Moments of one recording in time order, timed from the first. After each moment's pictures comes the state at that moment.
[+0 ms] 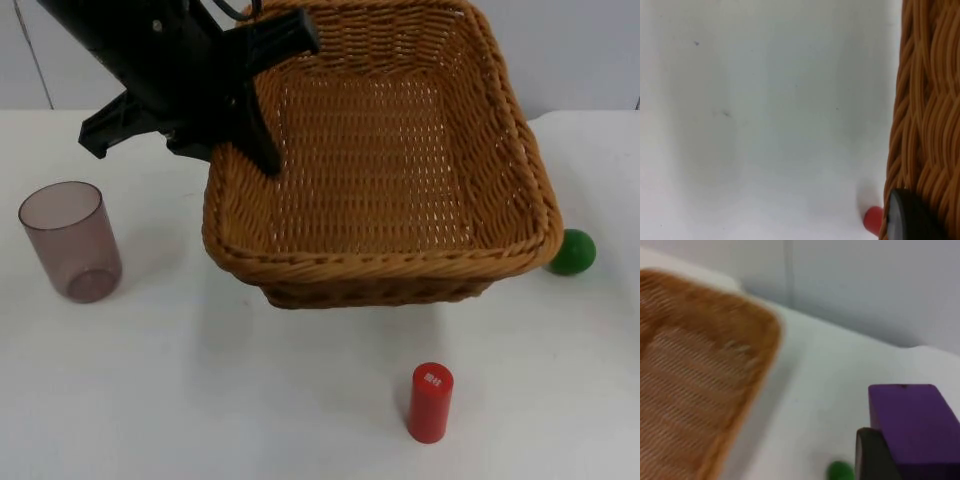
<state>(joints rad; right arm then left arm) 0.20 1.23 -1.19 0.20 0.67 -0.33 -0.37 1.76 -1.24 -0.51 0.76 -0.11</state>
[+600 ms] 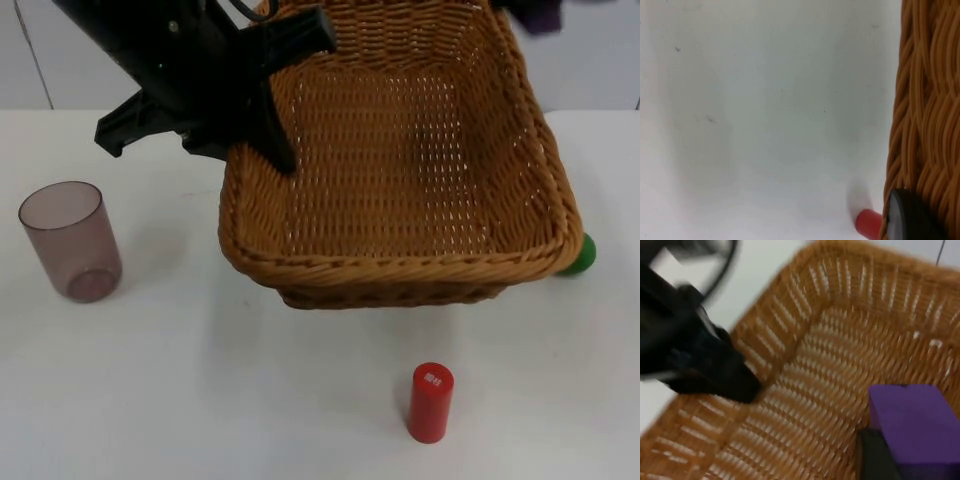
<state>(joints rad) 0.58 1.41 -1.07 0.06 0.39 -0.02 -0.40 1.76 -1.24 -0.52 0.74 -0.10</state>
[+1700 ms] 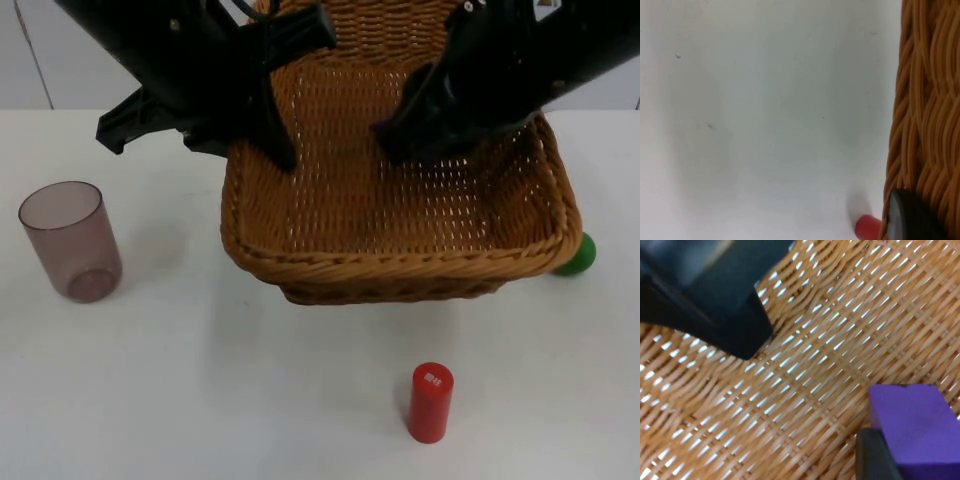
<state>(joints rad) 0.63 1.71 -1.14 -0.08 0.31 -0.09 -0.40 1.76 -1.24 -0.52 0.72 -0.10</state>
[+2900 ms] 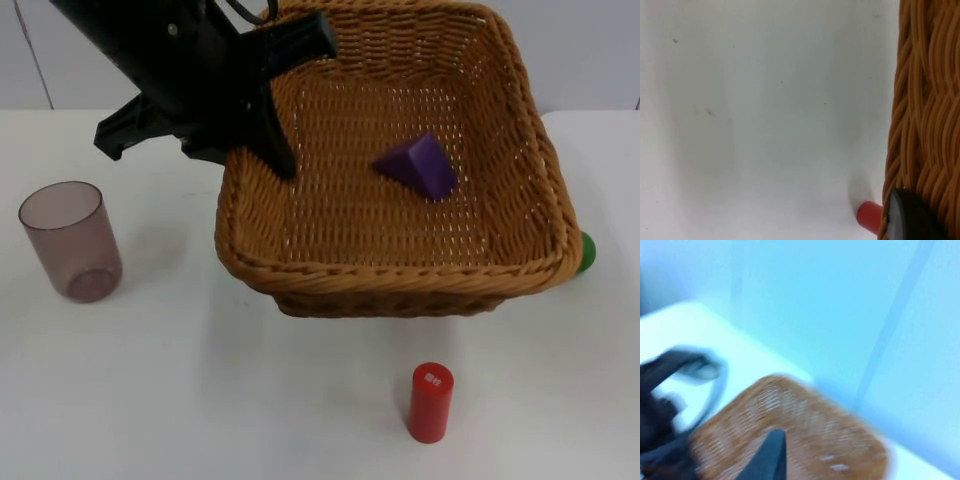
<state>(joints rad) 0.52 1.16 -1.14 -0.13 0.36 -0.04 -0.40 1.76 -1.24 -0.52 0.76 -0.09</state>
